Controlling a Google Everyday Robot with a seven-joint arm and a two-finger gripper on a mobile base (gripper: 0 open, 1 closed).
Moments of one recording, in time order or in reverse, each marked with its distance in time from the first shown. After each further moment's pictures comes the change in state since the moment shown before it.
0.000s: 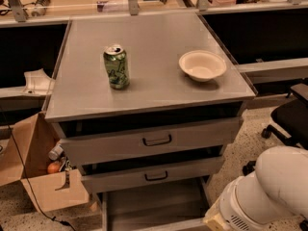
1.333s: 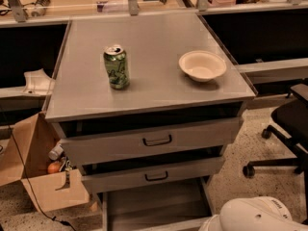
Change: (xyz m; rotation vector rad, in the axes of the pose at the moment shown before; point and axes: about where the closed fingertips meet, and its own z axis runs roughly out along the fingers) arm 0.038 0.030 0.138 -0.066 0.038 0.109
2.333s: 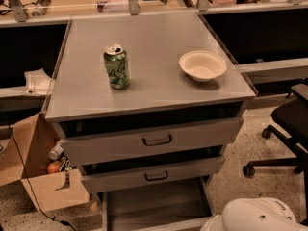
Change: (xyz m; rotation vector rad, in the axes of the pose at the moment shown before) arm 0.002 0.001 -0.004 -0.001 -0.009 0.030
